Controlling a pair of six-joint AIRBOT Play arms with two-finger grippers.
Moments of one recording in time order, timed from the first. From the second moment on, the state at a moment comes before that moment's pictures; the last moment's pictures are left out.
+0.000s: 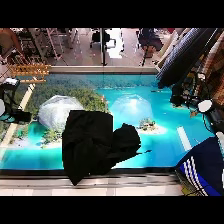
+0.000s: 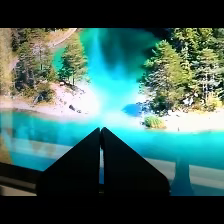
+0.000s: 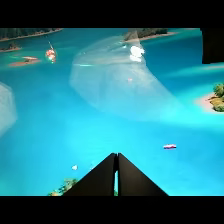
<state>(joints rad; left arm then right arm) 0.00 -1.12 1.31 1.91 -1.28 -1.55 -0.23 -1.32 1.23 -1.21 0.60 1.30</state>
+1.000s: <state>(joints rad) 0.00 -1.13 1.22 1.56 -1.31 -1.55 -0.23 -1.32 1.23 -1.20 0.60 1.30</state>
